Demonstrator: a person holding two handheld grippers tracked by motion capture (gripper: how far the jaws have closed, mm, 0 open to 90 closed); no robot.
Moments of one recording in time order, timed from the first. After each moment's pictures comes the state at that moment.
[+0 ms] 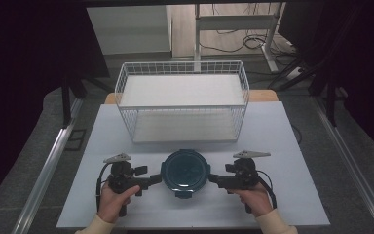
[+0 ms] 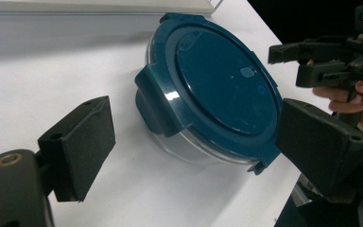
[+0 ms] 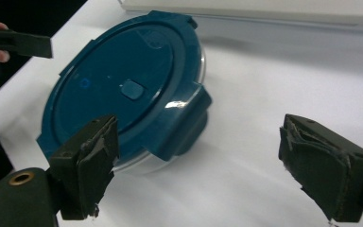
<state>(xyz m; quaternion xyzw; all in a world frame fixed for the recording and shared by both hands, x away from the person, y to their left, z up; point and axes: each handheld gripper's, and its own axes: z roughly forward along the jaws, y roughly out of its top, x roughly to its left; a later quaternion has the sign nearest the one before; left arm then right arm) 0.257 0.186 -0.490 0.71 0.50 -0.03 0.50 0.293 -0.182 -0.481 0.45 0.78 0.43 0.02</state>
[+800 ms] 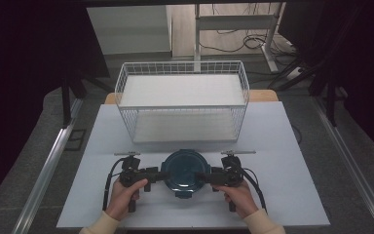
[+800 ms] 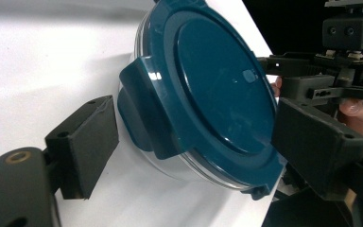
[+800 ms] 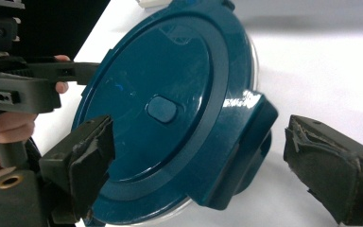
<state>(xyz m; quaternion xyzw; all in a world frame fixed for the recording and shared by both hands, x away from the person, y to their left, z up) 0.284 0.171 -0.516 0.69 0.51 -0.13 0.50 0.306 -0.150 -0.502 0.49 0.74 0.44 -0.08</state>
